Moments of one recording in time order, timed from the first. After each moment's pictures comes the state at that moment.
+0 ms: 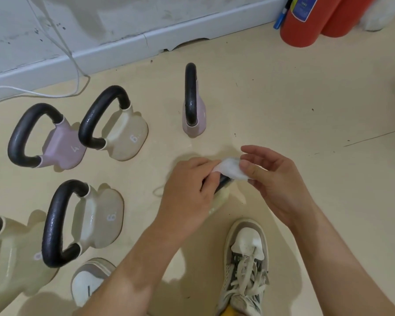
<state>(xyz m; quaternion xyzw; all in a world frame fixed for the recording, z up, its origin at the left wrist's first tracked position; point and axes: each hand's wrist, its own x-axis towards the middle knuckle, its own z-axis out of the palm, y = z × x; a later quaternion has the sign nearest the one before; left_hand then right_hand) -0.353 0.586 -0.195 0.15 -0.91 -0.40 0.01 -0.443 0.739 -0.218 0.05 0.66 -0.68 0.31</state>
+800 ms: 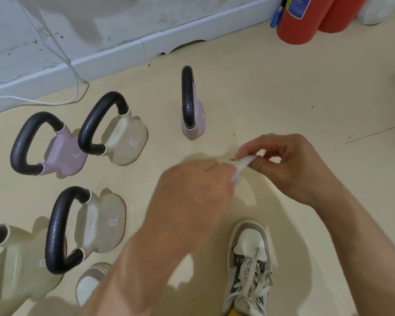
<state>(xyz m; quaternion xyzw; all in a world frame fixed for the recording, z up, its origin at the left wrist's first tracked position) -0.356 0.589 -0.139 -0.04 -0.98 -0.16 0.11 -0.467 0.745 -0.171 -0.27 0.81 -0.48 0.20</state>
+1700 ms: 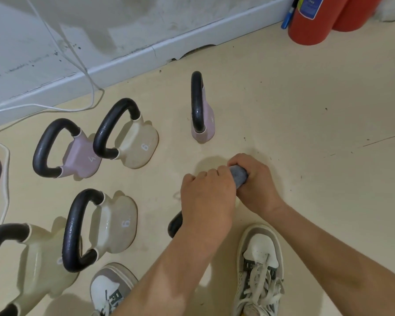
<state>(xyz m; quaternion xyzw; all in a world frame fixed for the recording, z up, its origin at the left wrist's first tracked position) -0.372 0.612 -0.206 0.13 -0.99 -0.01 -0.03 -0.444 0.700 -0.267 -0.23 0.83 -0.49 0.15</state>
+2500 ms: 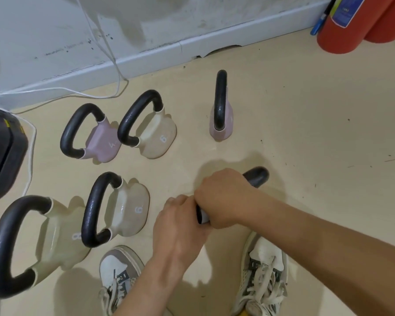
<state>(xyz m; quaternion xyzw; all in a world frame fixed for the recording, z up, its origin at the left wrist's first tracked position) -0.292 0.579 -0.212 0.29 -0.93 -0.19 -0.10 -0.412 0.633 -0.184 -0.64 0.72 0.08 0.25</state>
